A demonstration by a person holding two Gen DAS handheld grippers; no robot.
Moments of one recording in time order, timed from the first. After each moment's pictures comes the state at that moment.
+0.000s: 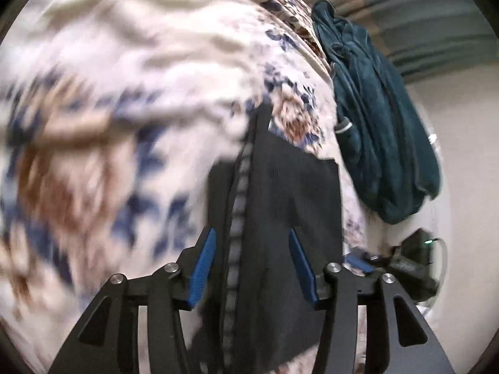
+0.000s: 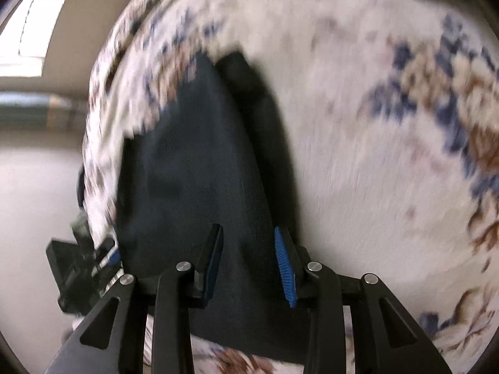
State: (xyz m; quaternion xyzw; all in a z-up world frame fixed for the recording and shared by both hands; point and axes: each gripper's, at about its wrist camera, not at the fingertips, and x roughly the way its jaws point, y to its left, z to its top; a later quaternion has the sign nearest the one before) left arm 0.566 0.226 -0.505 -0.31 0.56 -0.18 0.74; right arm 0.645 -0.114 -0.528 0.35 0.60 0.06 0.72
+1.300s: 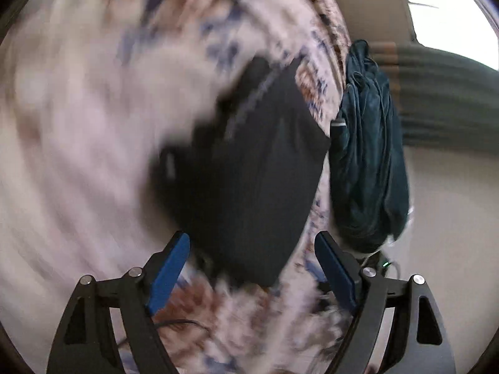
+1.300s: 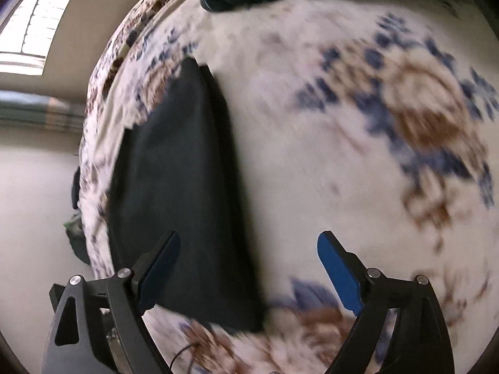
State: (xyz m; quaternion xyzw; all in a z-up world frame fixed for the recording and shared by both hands) left arm 0.380 0.186 -0.521 -0.55 0.53 -0.10 0.64; right arm 0.563 -0.152 -0.522 0.30 0.62 0.04 0.72
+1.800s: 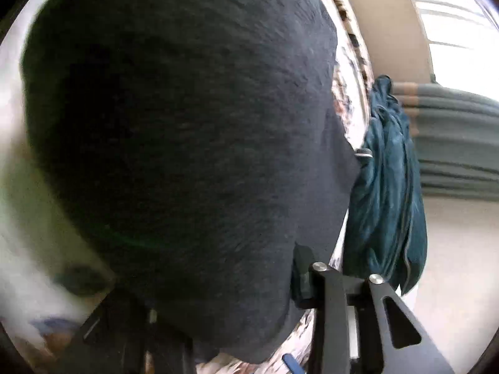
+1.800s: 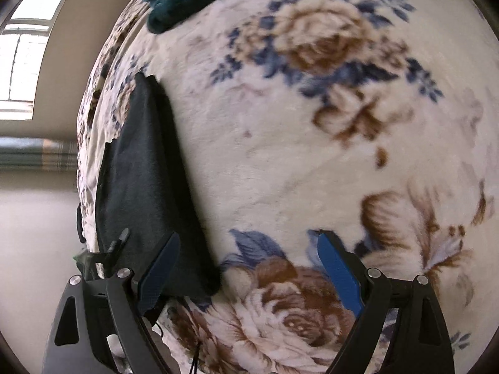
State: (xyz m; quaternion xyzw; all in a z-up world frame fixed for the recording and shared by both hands) left arm 0.424 0.121 -0.559 -0.57 0.47 -0.01 0.68; right arm 0.484 -0.204 -0.548 0.39 0.59 -0.01 0.71
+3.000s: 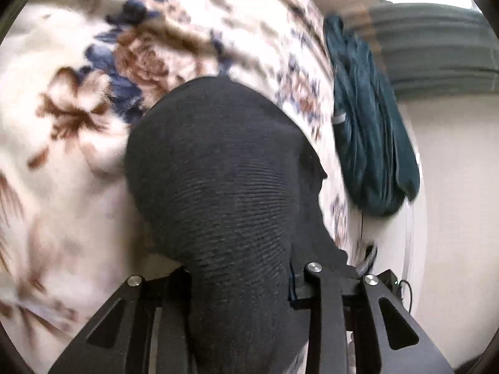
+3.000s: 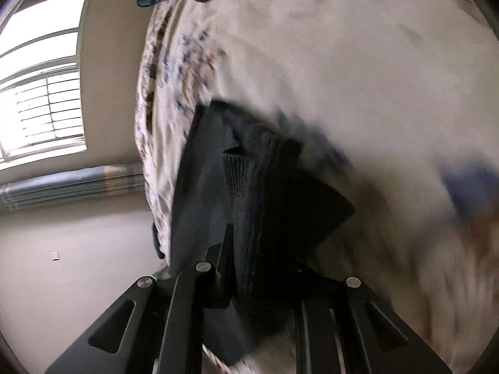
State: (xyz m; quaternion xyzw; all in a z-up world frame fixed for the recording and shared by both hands) left arm 0.477 0.272 -0.529 -0.40 0.57 -0.19 0.69; right arm 0.501 -0.059 -0.561 0.55 0.53 0.06 0.65
